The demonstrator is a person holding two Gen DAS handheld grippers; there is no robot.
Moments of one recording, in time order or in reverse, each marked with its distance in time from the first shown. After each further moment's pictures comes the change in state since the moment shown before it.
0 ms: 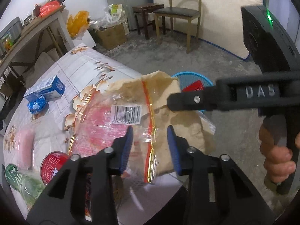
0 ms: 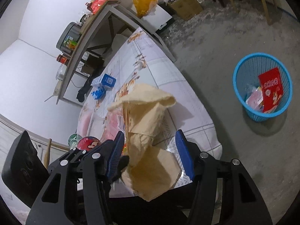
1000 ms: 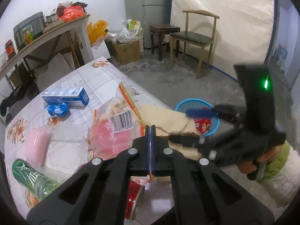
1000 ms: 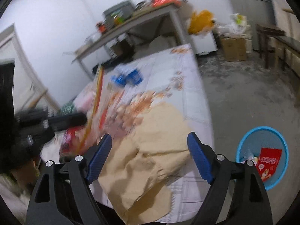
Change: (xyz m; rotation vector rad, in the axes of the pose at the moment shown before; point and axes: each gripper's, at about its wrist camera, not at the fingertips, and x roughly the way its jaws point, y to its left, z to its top) left arm -0.055 0.037 0.012 -0.141 -0.158 0.023; right arm 0.021 0.050 0.007 -0.608 -0.009 -0.004
